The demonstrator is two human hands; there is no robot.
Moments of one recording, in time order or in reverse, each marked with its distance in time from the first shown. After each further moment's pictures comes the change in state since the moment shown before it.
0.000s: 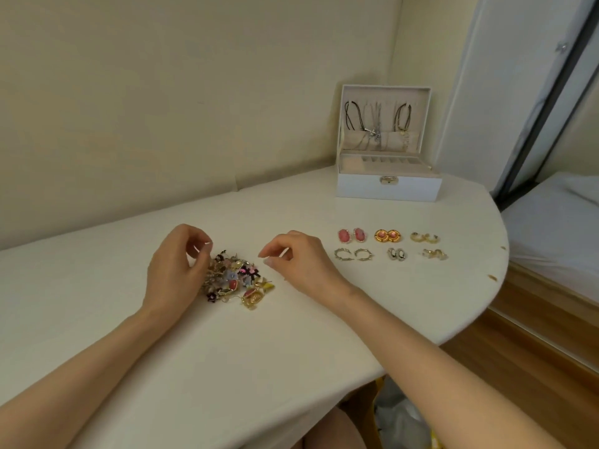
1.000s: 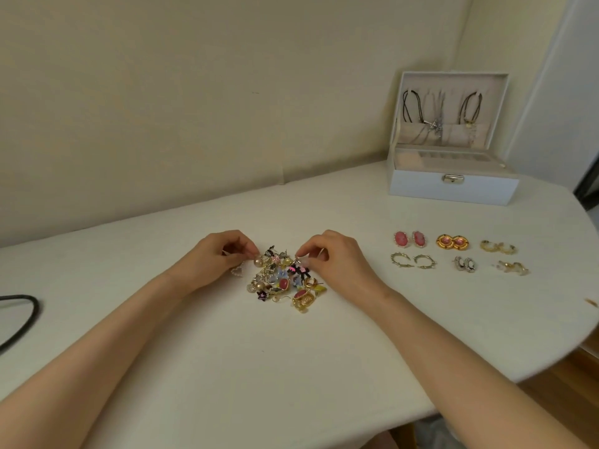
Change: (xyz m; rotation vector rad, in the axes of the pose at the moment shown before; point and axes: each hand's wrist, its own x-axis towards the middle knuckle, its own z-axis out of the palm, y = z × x) left_hand 0.032 -0.041 -0.025 -0.119 -0.567 -0.169; right_hand 0.026 0.009 0.027 -0.046 -0.040 0.009
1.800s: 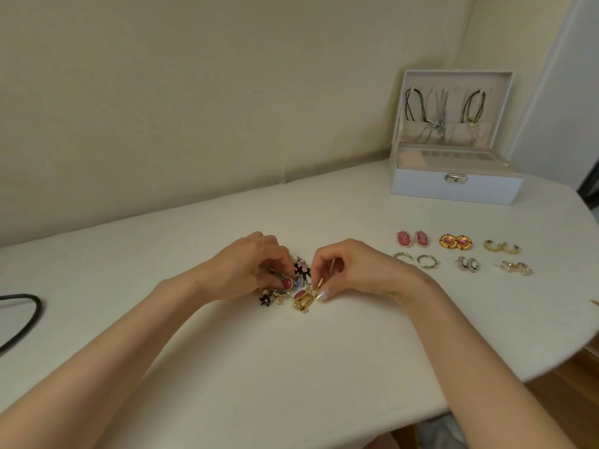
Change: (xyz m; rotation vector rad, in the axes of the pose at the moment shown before) left_hand -0.008 0.044 0.014 0.448 -0.242 0.299; right_hand -0.010 -0.005 -0.039 0.097 -0.485 0.043
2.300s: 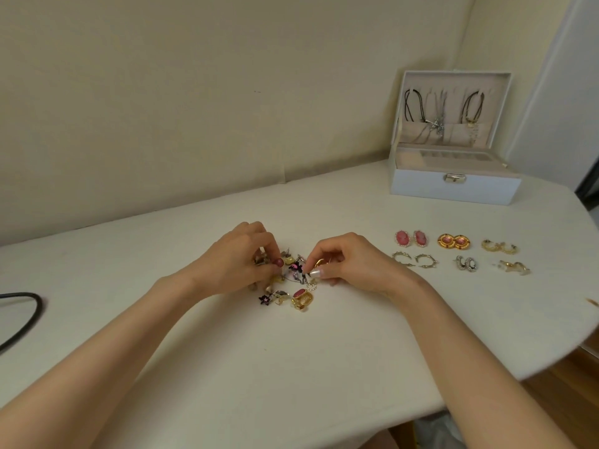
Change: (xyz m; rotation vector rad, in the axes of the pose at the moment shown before) left_hand -0.001 -0.003 -0.002 0.050 0.134 -0.135; right_hand 0.004 0.001 0.005 0.096 0.150 -0.021
